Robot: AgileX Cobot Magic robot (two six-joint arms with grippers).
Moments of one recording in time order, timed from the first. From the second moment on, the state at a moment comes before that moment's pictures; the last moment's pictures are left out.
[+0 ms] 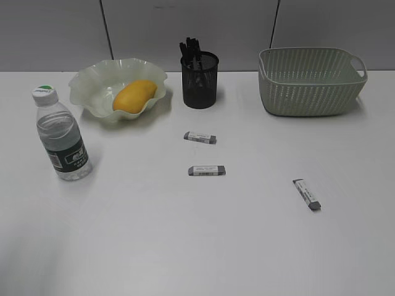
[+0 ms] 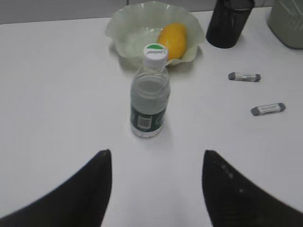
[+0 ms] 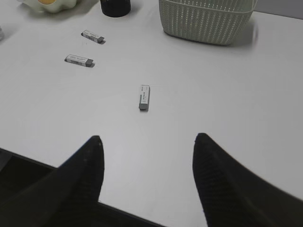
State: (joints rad) left arm 0.01 0.47 -0.58 -0.31 0.77 0.26; right arm 0.48 -0.01 -0.51 -0.09 1.04 0.10
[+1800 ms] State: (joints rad) left arm -0.68 2.10 -1.41 -0.24 0.46 1.01; right arm 0.48 -0.01 -0.51 -0.09 1.04 0.10
